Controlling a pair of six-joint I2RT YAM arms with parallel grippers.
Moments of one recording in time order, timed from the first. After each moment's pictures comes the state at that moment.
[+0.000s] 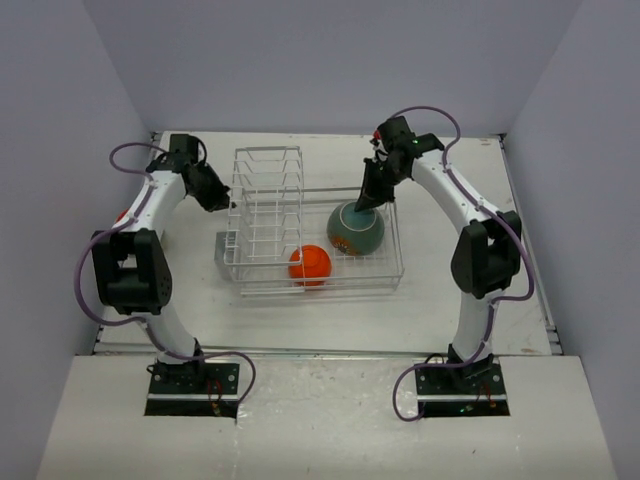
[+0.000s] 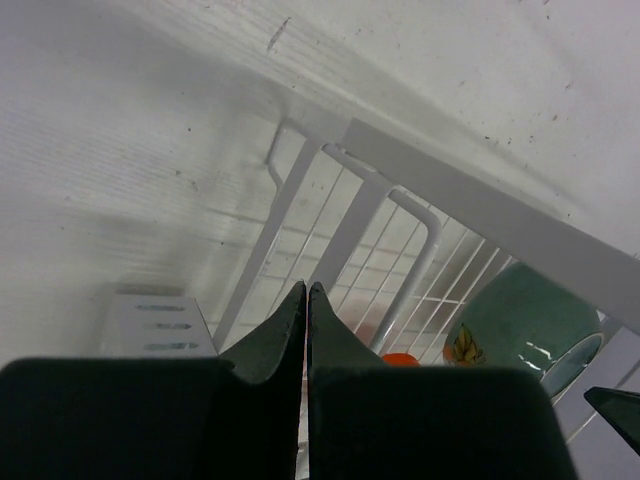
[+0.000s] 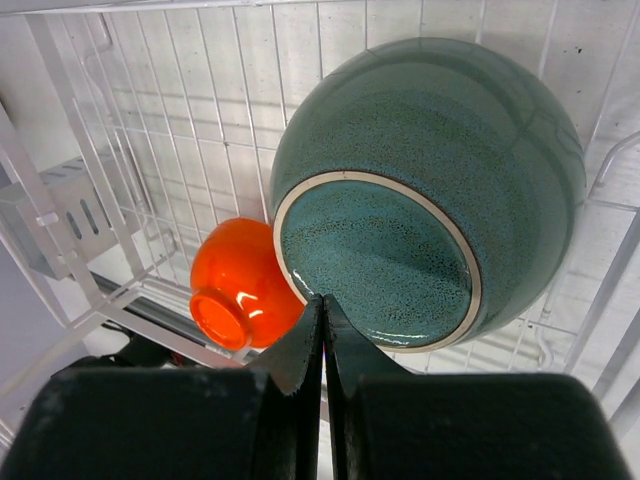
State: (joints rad) left arm 0.02 1.75 1.43 -0.73 0.25 -0.69; right arm 0.36 1.97 1.84 -1.02 -0.35 0.52
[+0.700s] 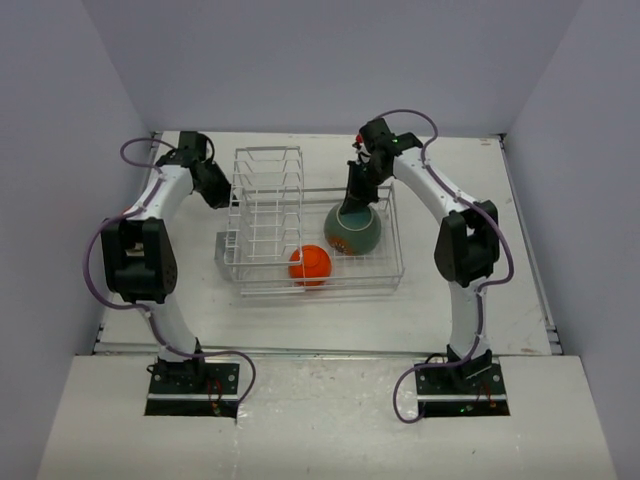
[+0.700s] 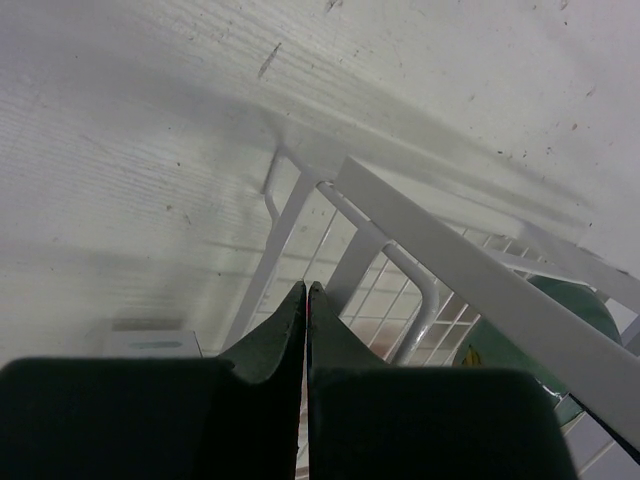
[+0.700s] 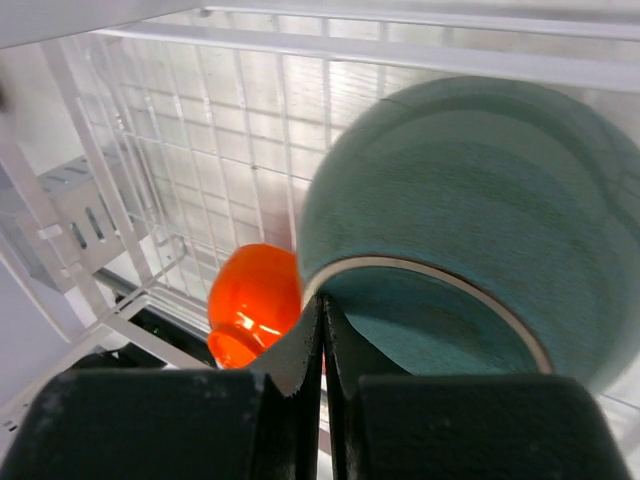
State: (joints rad) left arm -0.02 1.86 1.50 -0.73 0.24 -0.67; right arm 0.40 2.11 1.95 -1.03 -0.37 0.52
